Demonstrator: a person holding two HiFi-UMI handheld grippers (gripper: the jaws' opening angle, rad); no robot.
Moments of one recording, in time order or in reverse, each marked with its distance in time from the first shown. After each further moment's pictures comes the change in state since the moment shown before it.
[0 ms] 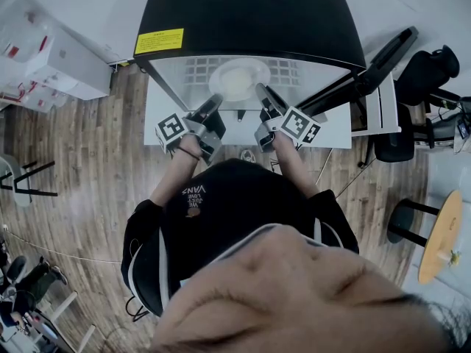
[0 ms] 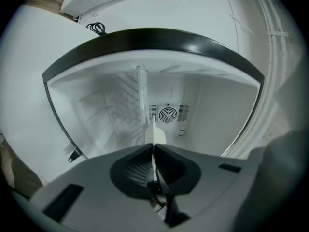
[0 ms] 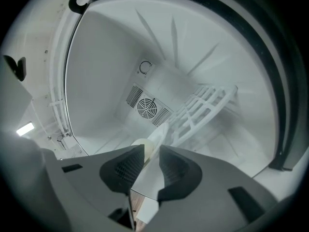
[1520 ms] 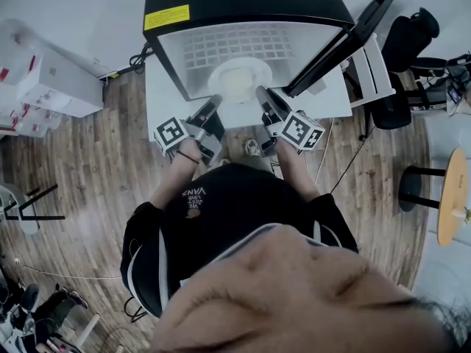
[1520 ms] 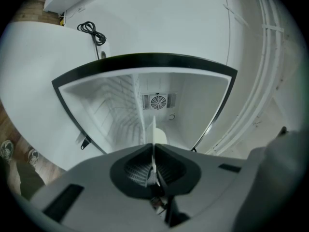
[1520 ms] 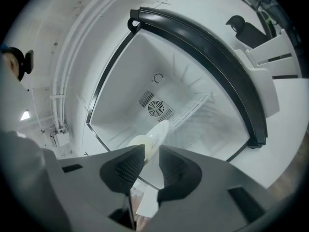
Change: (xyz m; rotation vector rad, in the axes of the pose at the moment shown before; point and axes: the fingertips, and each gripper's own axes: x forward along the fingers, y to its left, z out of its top) left arm -0.066 -0.013 -0.031 0.091 0.154 -0.058; right arm -0.069 0.046 -0.053 -0.084 -0.124 -0.082
